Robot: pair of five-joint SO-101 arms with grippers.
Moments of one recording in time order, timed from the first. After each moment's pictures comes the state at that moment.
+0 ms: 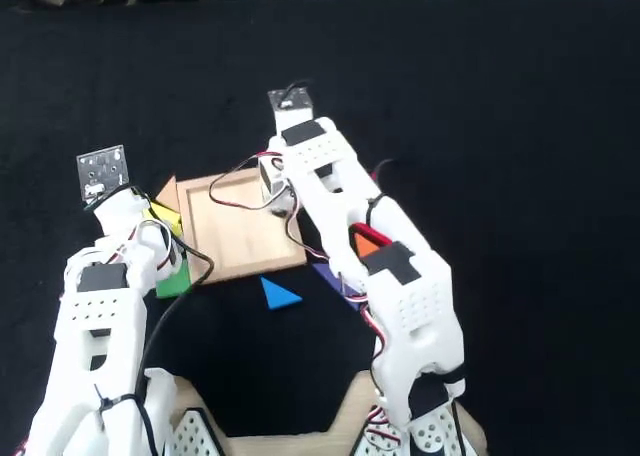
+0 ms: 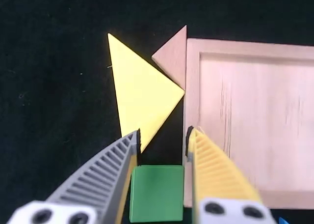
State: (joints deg) left arm -11.8 -44.2 69.5 38.2 7.8; right arm -26.5 32.7 -9.5 70.4 -18.3
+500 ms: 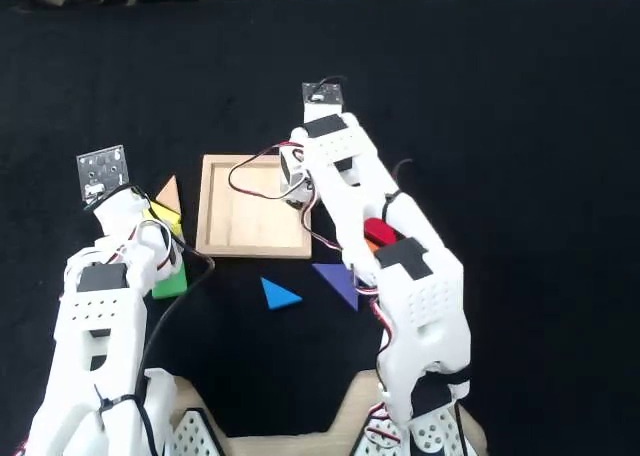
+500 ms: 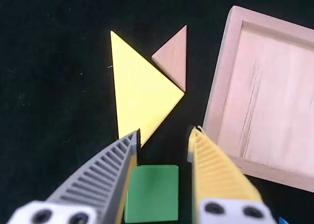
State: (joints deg) left arm -11.8 -44.2 69.5 38.2 7.8; right arm -21.8 32.7 -8.4 70.6 -22.1
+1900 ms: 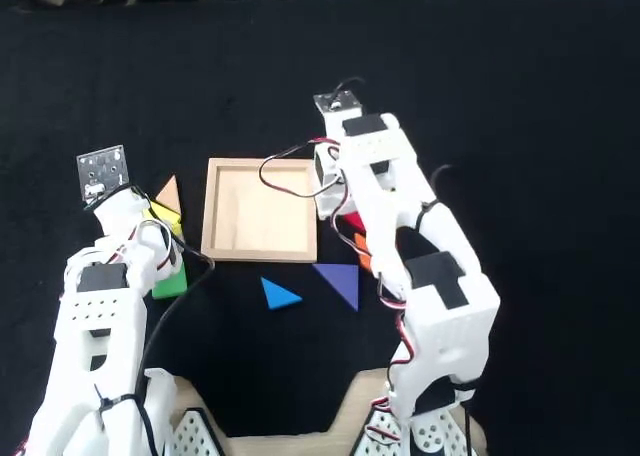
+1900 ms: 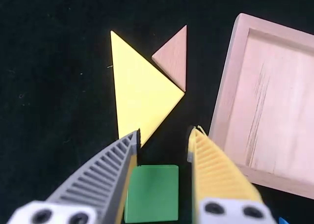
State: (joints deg) left arm -11.8 -44.2 69.5 38.2 7.8; right arm -15.8 21.1 3.6 74.5 -2.7
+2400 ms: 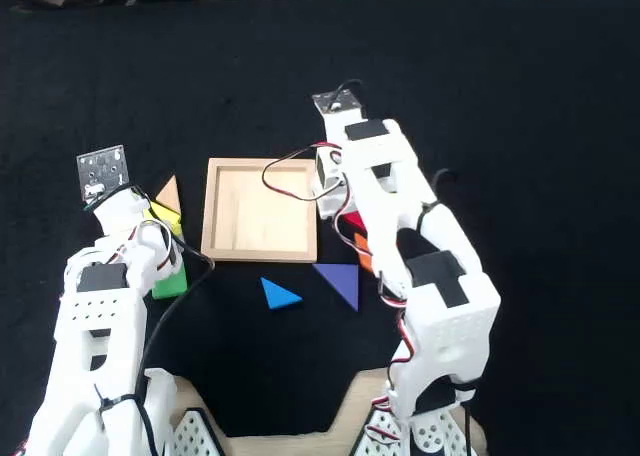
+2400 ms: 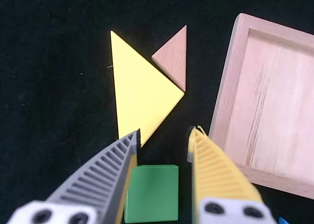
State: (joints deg) left arm -11.8 -44.2 69.5 38.2 7.8; right arm -14.9 21.2 5.3 70.2 0.3
